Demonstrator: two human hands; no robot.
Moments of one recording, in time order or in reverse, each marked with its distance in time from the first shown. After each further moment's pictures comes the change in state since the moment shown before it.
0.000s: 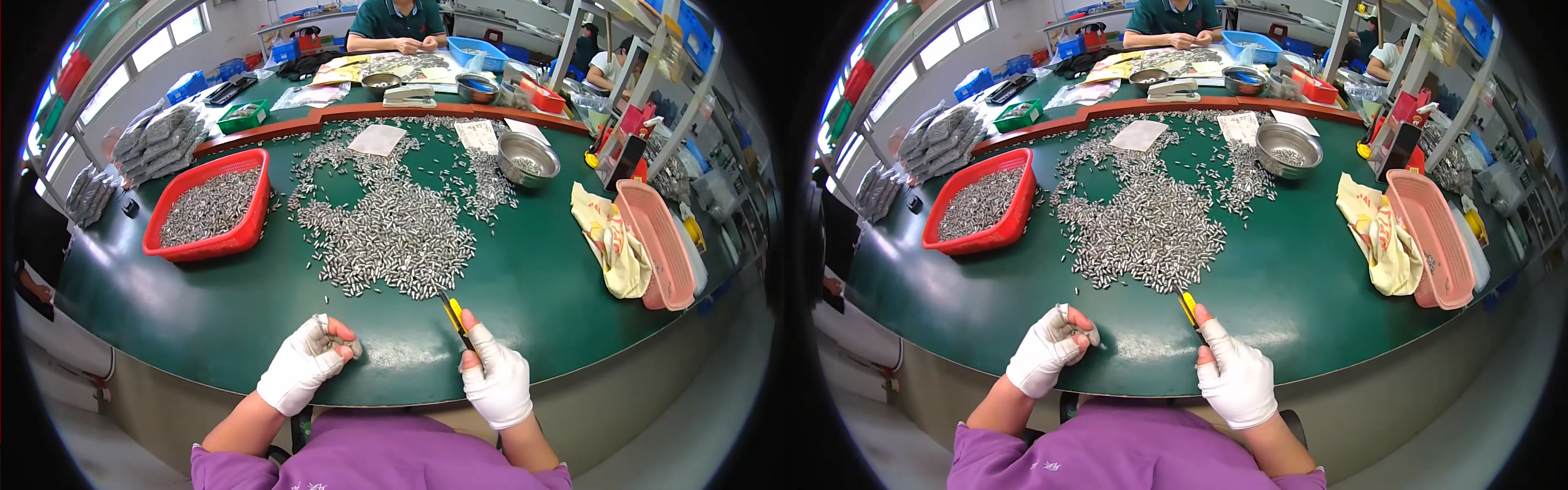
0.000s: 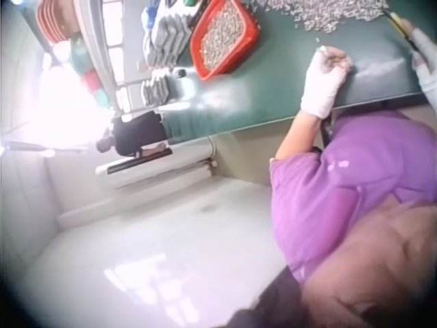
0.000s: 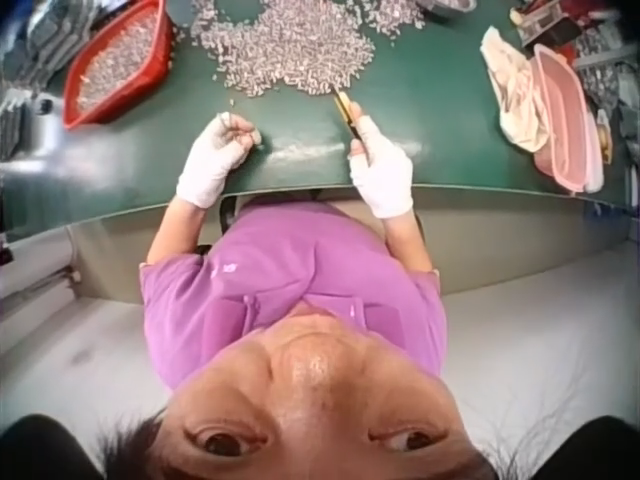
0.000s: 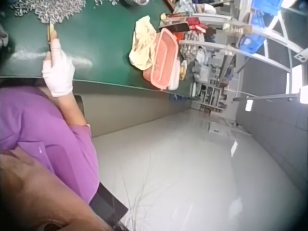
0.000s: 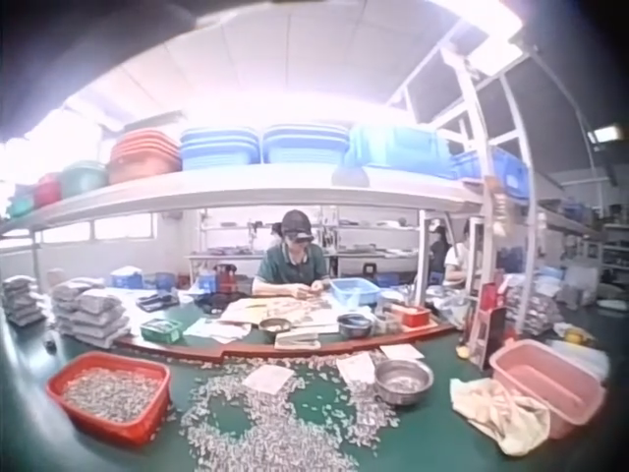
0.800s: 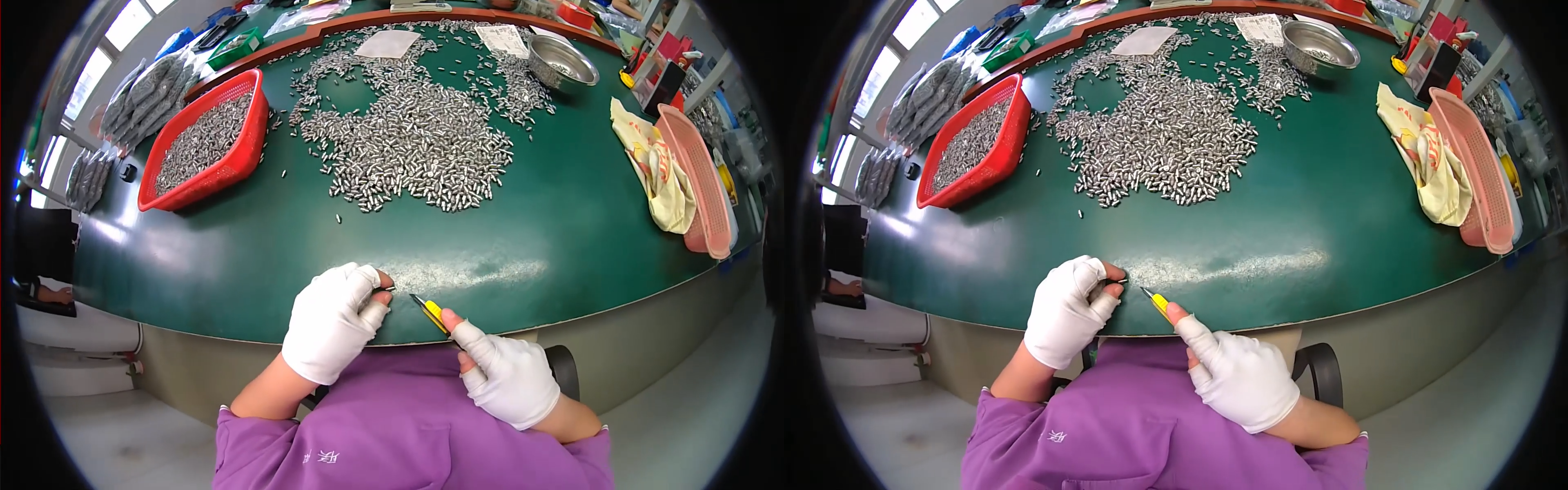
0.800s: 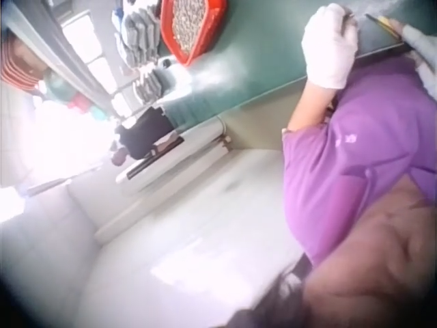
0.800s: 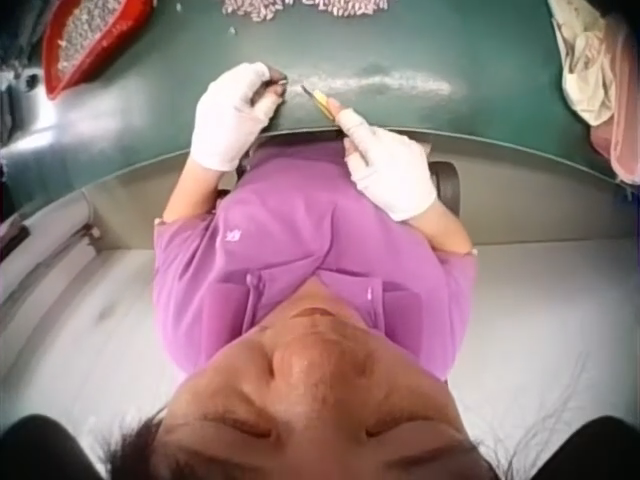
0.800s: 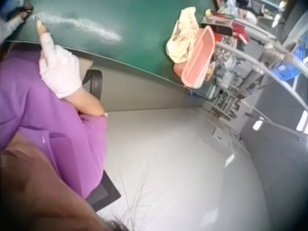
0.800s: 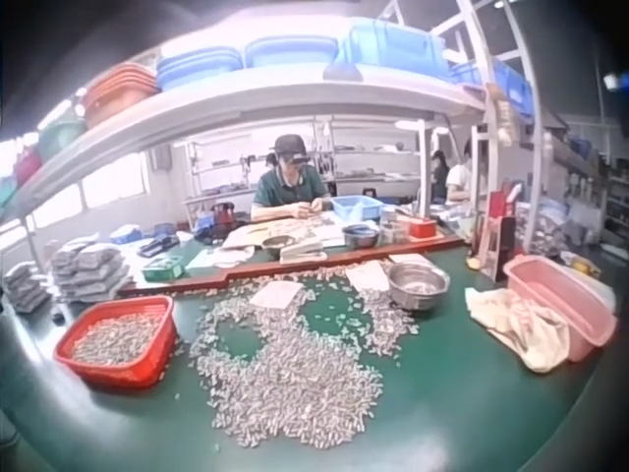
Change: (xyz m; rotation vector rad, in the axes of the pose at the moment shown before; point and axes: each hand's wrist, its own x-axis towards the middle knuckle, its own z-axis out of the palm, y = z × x) left_hand -0.002 -0.014 0.022 1.170 0.156 0.442; right_hand -0.043 -0.040 -0.006 -0.008 -0.449 -0.047
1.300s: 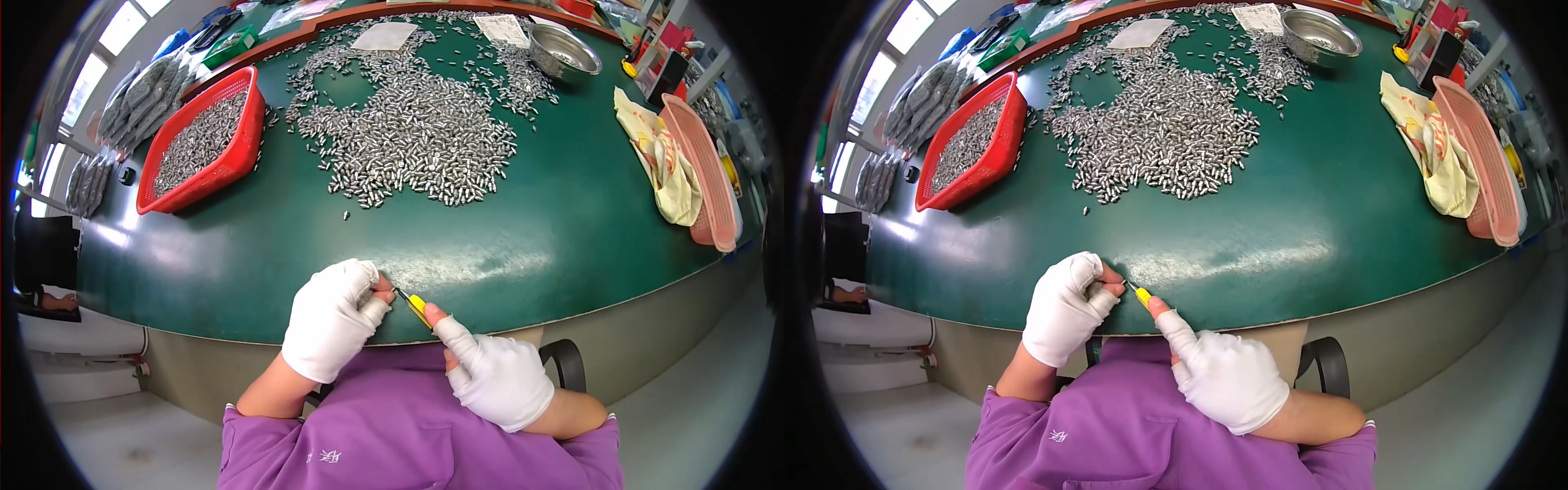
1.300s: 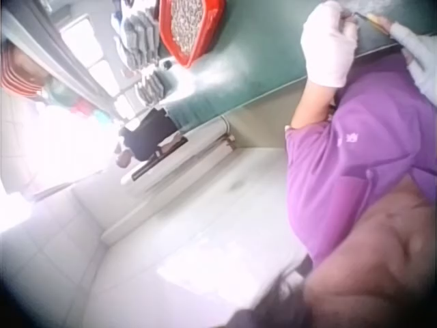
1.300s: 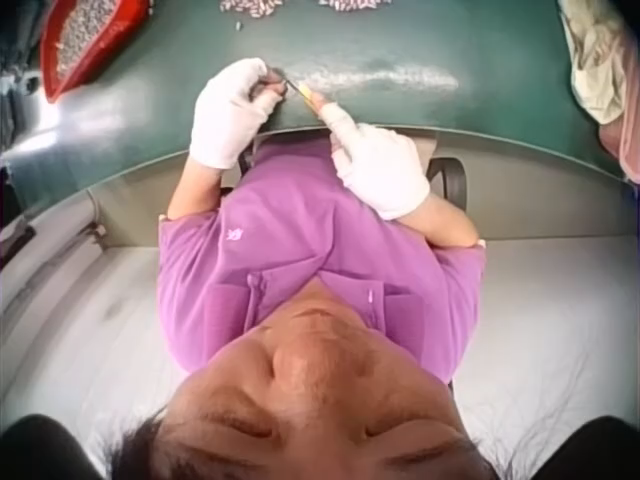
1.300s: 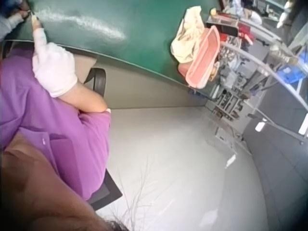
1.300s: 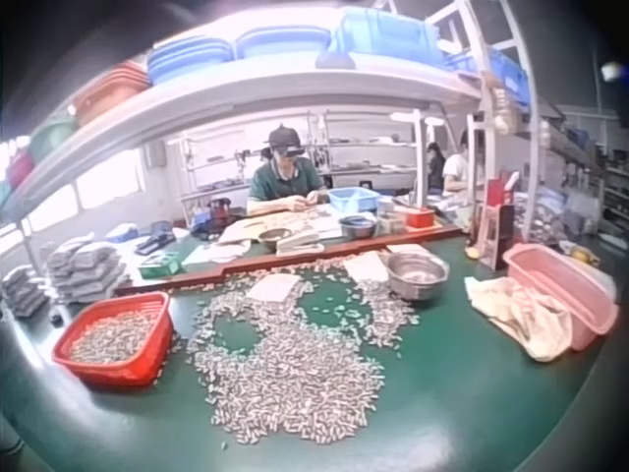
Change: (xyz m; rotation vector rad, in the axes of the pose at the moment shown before) left_hand 0.004 -0.002 -0.004 -0.121 -0.070 -0.101; right_hand 0.012 -0.017 0.004 -0.093 -0.033 0.011
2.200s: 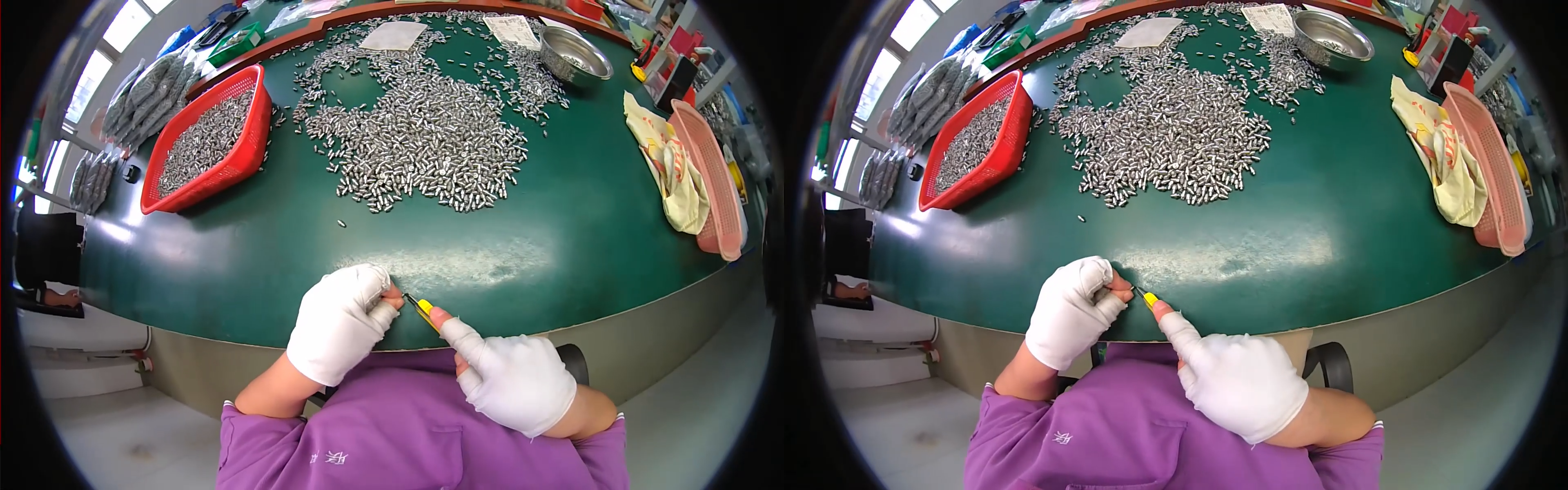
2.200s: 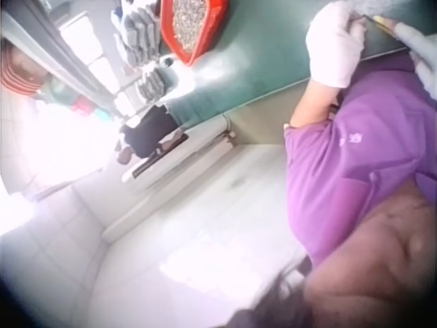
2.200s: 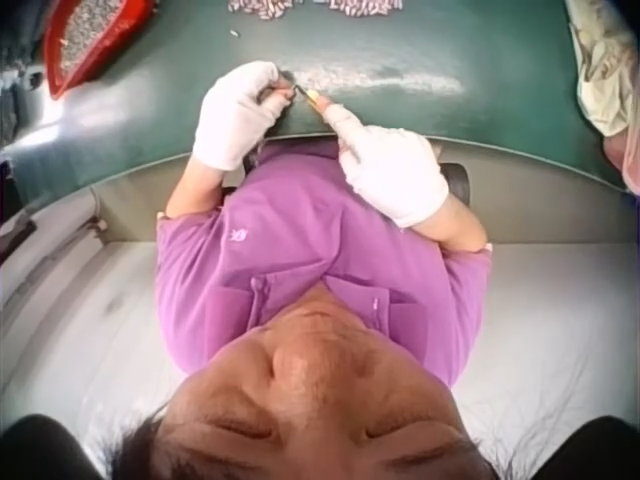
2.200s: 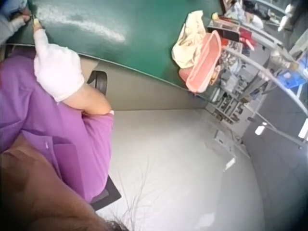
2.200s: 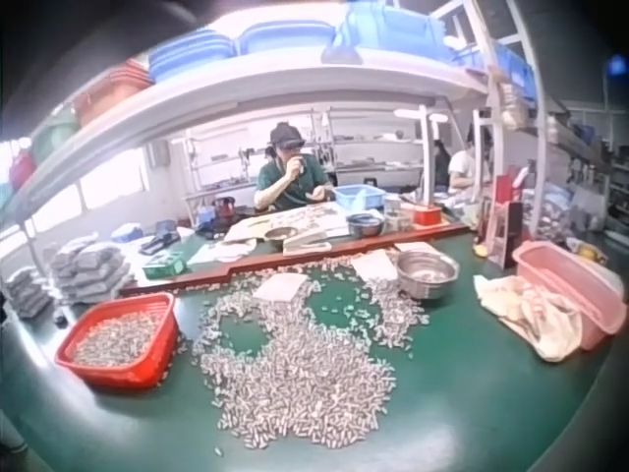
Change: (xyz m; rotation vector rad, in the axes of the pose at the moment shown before) left_hand 0.003 -0.001 -0.005 -0.038 -0.063 -0.020; right_hand 0.016 -0.001 -0.026 0.010 -0.121 -0.048
